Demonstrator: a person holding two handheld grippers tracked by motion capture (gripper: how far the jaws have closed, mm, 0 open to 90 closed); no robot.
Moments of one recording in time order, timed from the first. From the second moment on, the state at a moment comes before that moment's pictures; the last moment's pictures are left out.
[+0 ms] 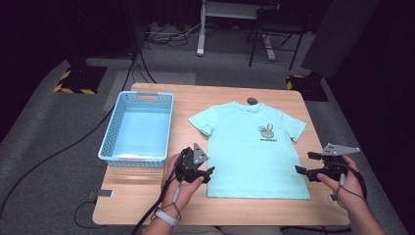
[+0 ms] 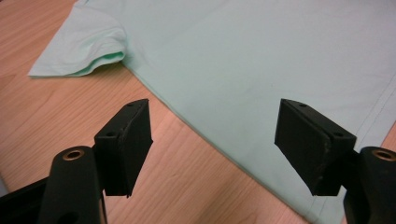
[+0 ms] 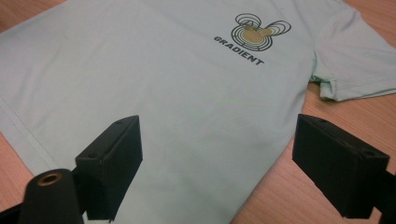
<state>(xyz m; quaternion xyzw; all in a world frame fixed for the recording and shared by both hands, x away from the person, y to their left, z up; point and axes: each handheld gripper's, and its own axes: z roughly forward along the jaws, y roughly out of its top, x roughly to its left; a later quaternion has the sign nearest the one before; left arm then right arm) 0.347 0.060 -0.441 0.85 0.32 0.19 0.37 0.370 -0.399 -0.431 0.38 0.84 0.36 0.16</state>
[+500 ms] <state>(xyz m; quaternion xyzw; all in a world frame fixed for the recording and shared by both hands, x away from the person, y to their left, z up) 0.331 0.097 -0.443 0.84 0.33 0.20 0.37 0.355 -0.407 -0.426 0.38 0.82 0.38 0.17</state>
